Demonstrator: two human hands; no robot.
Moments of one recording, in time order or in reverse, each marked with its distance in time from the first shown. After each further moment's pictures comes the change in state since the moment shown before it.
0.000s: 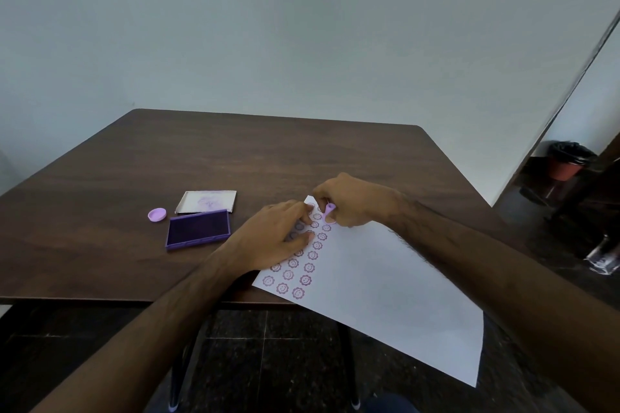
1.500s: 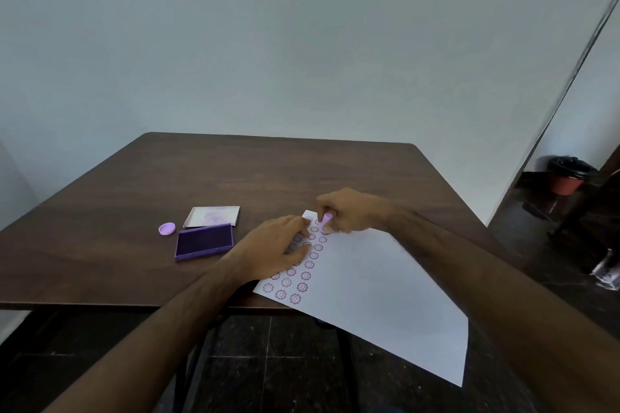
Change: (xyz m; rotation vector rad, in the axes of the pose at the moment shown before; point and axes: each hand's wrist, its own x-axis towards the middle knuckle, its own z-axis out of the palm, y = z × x) left_hand -0.007 0.014 -0.010 0.041 -0.025 -0.031; right_hand -0.003 0.027 0.001 0.199 0.074 -0.082
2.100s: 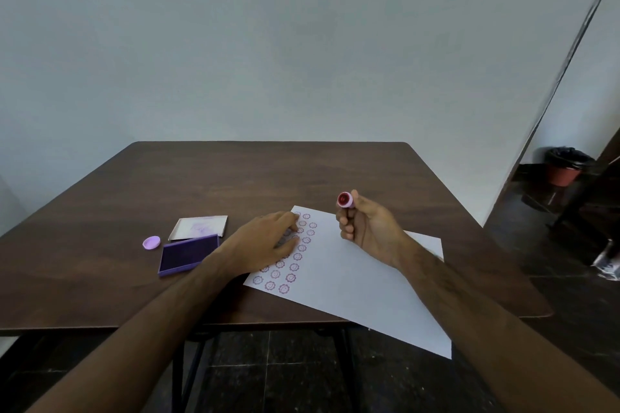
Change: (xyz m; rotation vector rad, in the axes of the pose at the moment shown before) left_hand 0.031 -0.021 0.000 0.094 -0.029 0.000; right_hand -0.030 0.040 0.040 1.612 0.336 0.029
